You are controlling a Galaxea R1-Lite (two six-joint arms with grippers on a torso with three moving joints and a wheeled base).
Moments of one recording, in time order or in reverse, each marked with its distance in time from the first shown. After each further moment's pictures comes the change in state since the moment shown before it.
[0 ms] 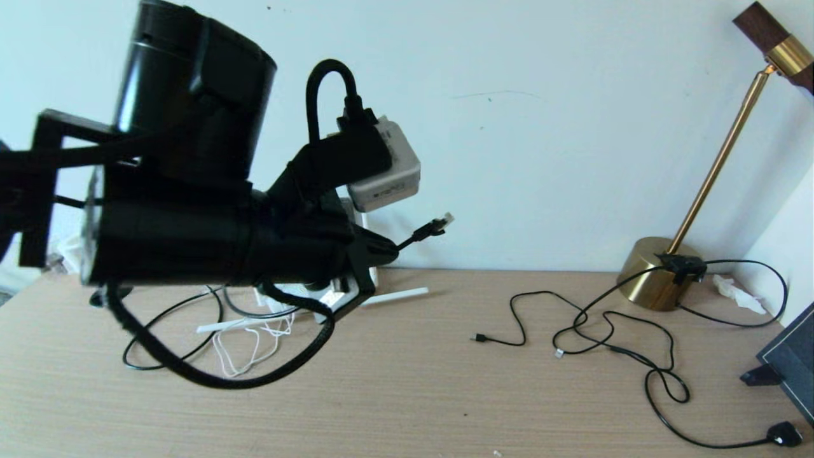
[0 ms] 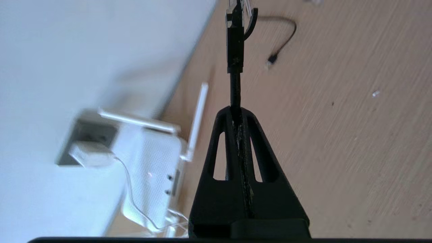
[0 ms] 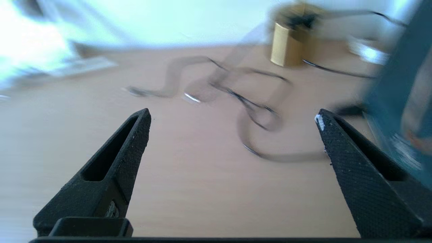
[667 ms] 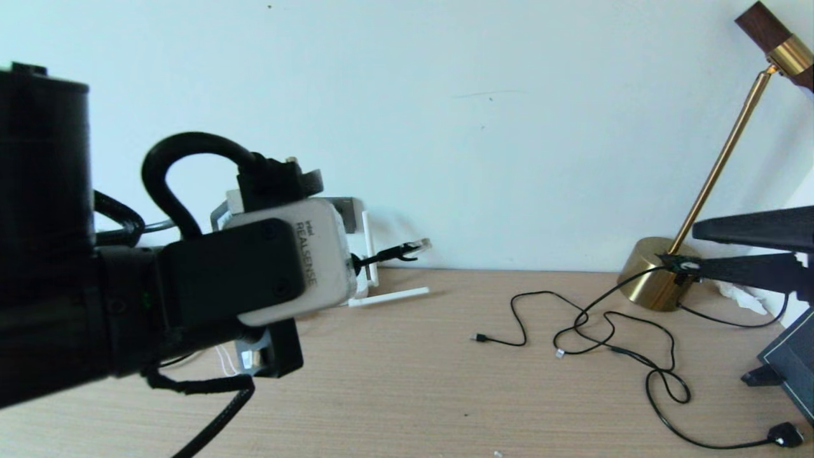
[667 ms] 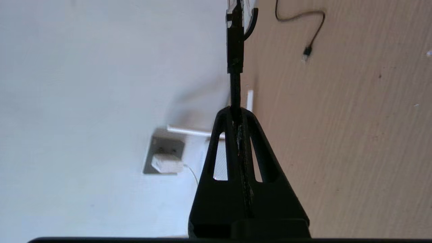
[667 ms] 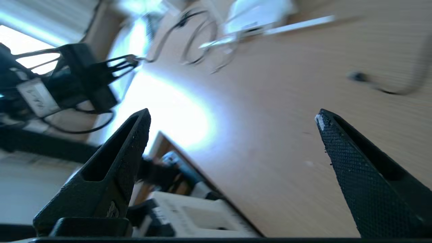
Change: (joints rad) left arm -0.058 -0.221 0.312 -0.251 0.106 0.321; right arm 0.136 0.937 -0.638 -0.017 0.711 0.319
